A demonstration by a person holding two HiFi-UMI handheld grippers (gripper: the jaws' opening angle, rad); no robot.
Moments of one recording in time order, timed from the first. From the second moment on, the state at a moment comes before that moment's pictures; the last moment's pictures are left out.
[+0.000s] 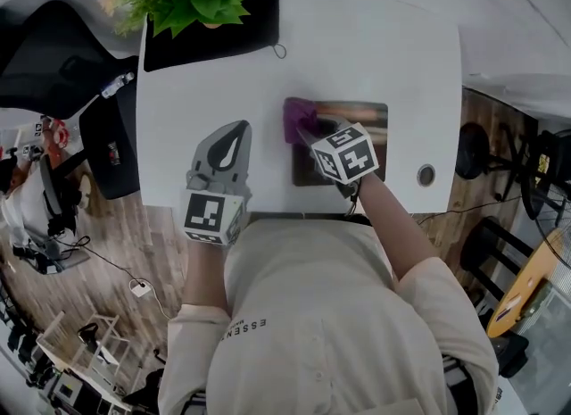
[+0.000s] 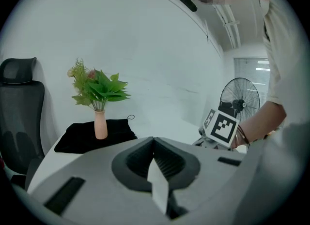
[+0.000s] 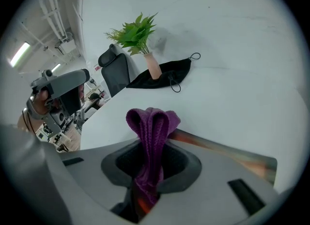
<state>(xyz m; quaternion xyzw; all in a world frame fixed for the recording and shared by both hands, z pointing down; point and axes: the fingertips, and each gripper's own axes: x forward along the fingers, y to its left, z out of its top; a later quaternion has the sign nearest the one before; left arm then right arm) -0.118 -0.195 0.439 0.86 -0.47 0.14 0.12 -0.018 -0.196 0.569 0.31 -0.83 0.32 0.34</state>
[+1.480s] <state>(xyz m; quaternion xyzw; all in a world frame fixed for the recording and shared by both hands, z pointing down) 0.061 -0.179 0.442 0.87 -0.45 0.16 0.11 0.211 -0.202 0.581 0.36 -0.80 0.36 0.32</state>
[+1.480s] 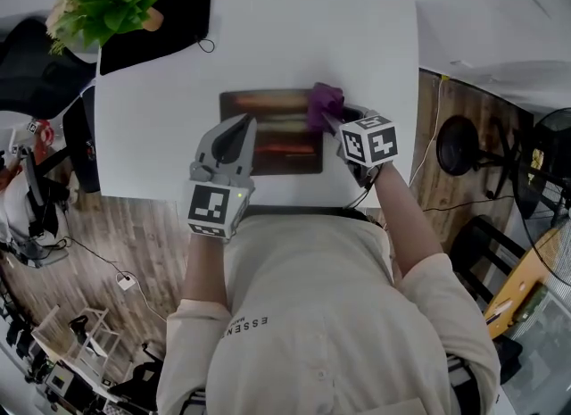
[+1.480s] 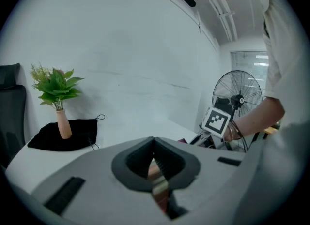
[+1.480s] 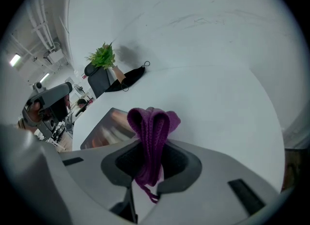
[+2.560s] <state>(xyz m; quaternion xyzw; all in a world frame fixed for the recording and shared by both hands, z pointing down) -0.085 -0.137 0.440 0.88 -0.42 0.17 0.11 0.020 -0.135 0.560 0.32 -0.81 0.37 0.31</state>
